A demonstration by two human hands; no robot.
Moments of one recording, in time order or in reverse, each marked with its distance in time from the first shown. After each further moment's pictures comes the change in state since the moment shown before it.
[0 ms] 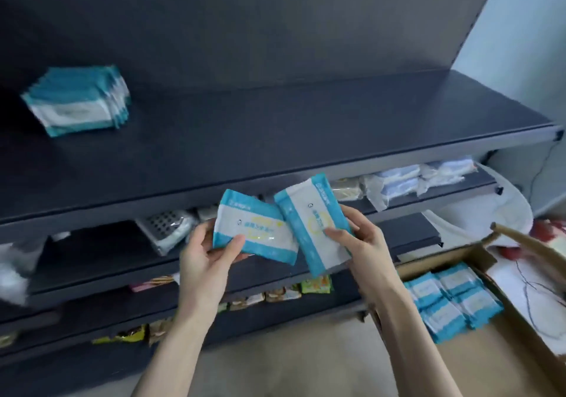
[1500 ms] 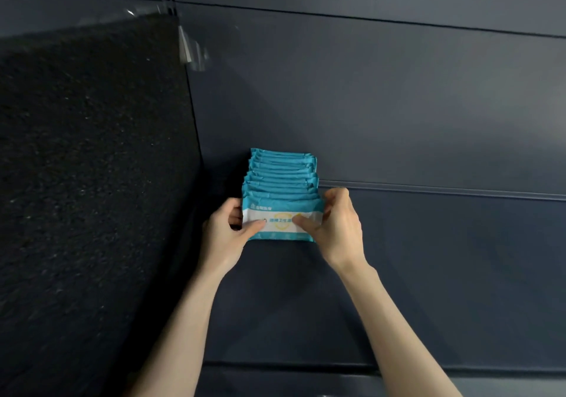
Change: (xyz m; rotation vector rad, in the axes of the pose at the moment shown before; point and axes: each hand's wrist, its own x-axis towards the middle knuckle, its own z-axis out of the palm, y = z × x) left_hand 0.299 0.107 -0.283 0.442 0.159 0.323; right_hand 0.236 -0.012 0.416 -0.862 -0.016 -0.499
